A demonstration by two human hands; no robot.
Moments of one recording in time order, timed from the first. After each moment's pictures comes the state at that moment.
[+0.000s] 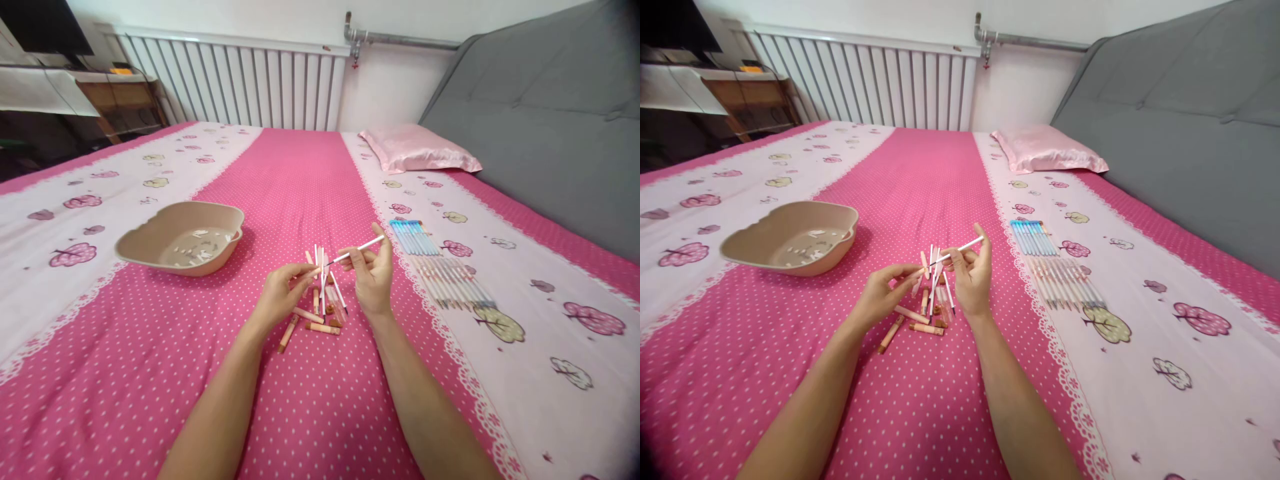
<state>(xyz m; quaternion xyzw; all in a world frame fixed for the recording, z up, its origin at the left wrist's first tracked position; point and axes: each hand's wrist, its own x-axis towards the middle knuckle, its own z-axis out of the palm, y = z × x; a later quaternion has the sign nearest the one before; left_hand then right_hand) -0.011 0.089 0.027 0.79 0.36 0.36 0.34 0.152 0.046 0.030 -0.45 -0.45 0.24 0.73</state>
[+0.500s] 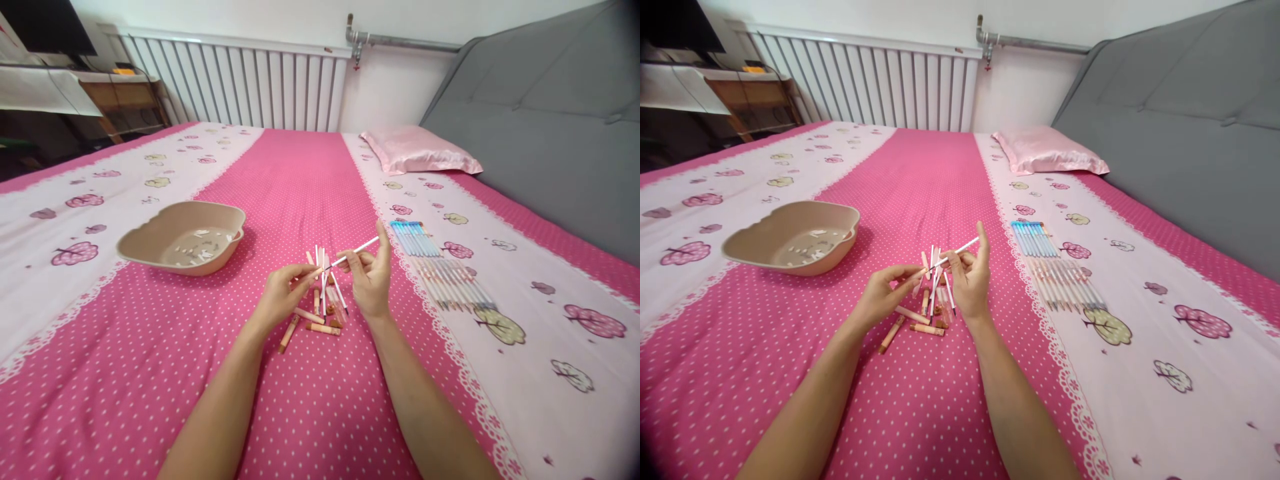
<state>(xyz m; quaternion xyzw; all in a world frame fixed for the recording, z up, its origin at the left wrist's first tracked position) -0.012 0.090 0.023 0.79 0.35 0.36 0.36 0.148 0.044 0.030 -0.48 -0.48 0.21 0.71</state>
